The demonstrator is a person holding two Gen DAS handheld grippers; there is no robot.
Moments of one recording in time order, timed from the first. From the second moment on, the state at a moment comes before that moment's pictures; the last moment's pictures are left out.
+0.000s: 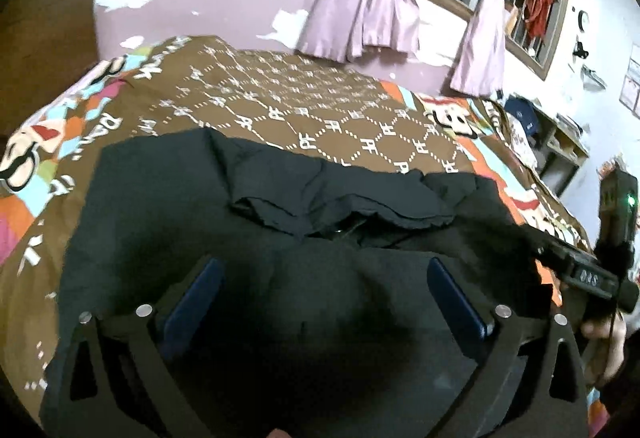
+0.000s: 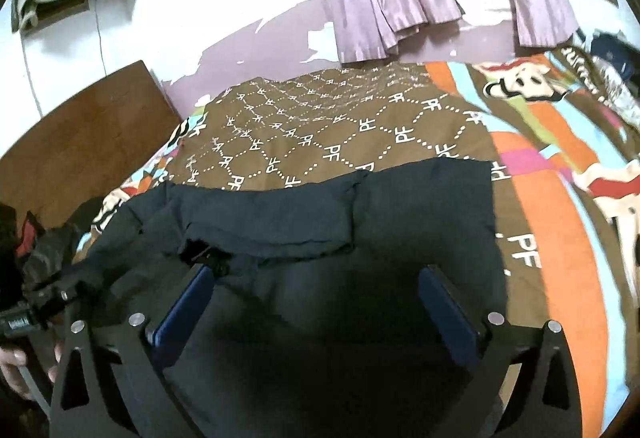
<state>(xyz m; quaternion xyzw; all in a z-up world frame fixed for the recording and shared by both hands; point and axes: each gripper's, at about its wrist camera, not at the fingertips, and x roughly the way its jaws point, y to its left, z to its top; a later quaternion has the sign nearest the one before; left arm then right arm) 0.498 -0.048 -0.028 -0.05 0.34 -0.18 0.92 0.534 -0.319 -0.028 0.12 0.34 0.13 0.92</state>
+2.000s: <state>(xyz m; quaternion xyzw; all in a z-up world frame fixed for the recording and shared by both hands) 0.096 -0.011 -0.116 0.24 0.43 -0.17 0.85 0.172 -0.238 -0.066 -0.16 0.55 0.25 0.78</state>
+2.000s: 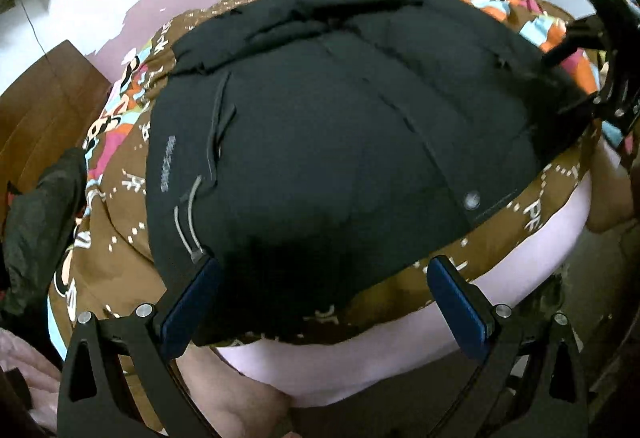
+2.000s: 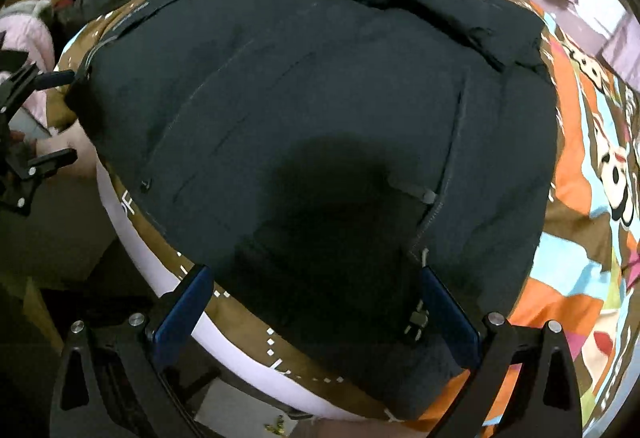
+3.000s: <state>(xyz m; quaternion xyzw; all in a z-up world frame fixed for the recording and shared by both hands) 0.102 0.005 -0.171 0.27 0.46 -0.15 0.84 0.150 -0.200 -0.109 -0.40 0.47 0.21 0.76</state>
